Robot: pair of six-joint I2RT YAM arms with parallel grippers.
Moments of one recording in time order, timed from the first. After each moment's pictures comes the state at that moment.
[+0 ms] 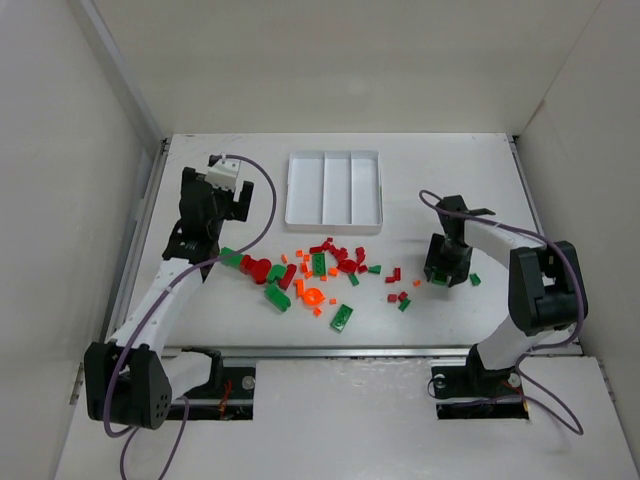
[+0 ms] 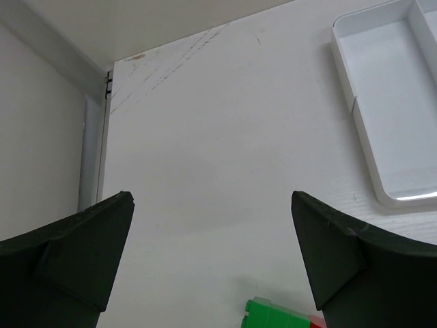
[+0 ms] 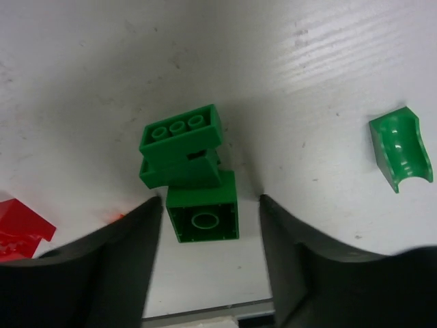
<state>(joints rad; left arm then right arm) -0.17 1.12 0.79 0.06 -0.15 0.26 0.16 1.63 0.96 -0.79 0.09 0.50</state>
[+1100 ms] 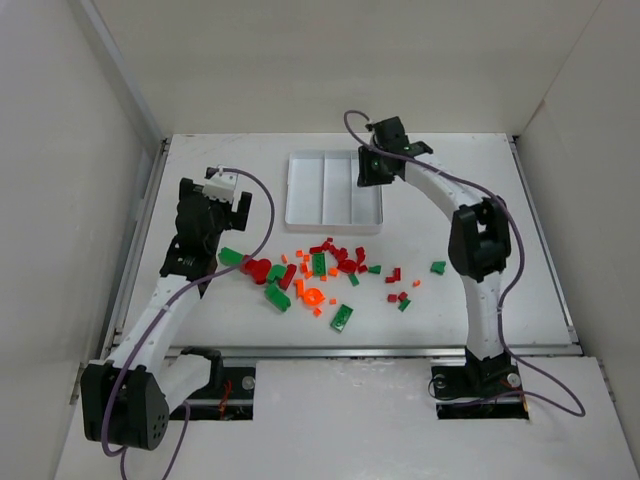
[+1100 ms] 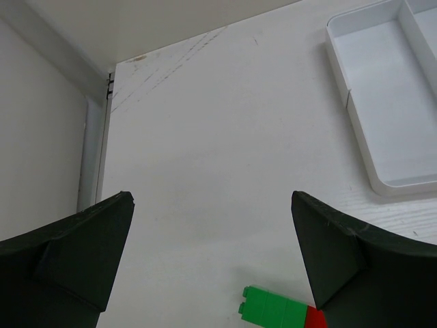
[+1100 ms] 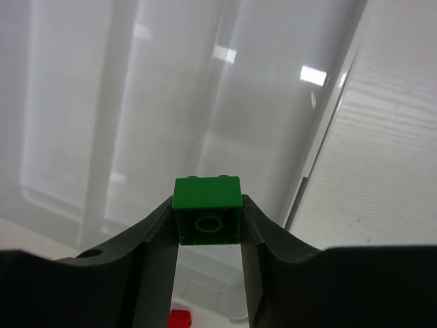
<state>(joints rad) -0.17 1.02 0.69 0.10 -0.14 0.26 0.38 2.17 1.95 -0.60 -0.08 0.23</state>
